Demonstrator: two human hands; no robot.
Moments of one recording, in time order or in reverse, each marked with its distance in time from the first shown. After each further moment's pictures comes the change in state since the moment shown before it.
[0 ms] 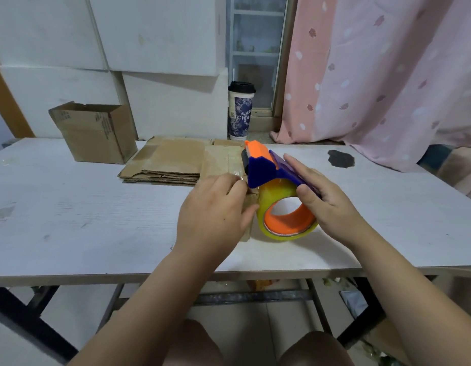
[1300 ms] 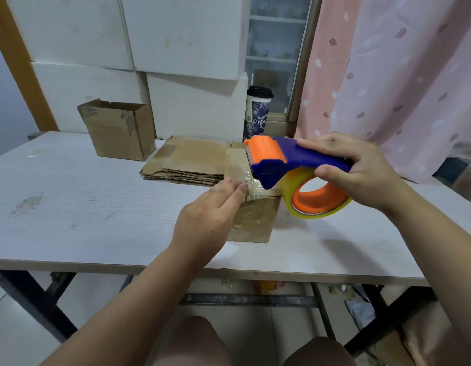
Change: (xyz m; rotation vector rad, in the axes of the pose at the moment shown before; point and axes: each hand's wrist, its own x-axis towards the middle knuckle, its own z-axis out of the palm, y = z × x) left_hand -0.028 -0.041 0.007 -0.094 0.083 0.065; right_hand 0.038 -0.044 -0.031 -0.276 -0.056 -0.238
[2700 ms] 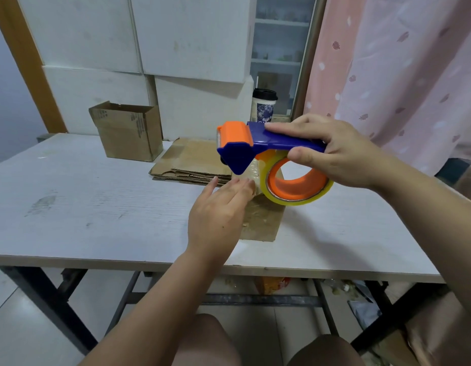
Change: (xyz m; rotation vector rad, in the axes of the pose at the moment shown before) left_hand 0.003 0.004 -0.001 0.007 0.087 -0.077; right_hand 0.037 -0.050 0.008 -0.090 -0.221 -0.019
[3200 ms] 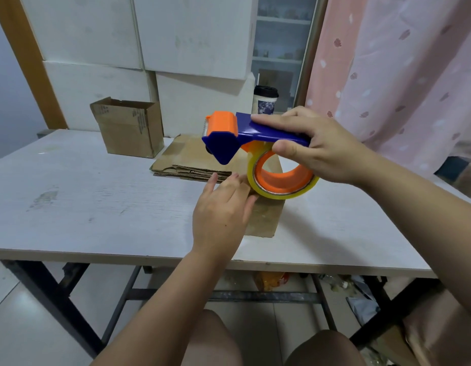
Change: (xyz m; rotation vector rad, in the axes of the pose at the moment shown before) left_hand -0.005 0.001 0.006 -0.037 0.030 -0.085; right_hand 0.011 -0.013 0.012 -0.039 0.020 -0.022
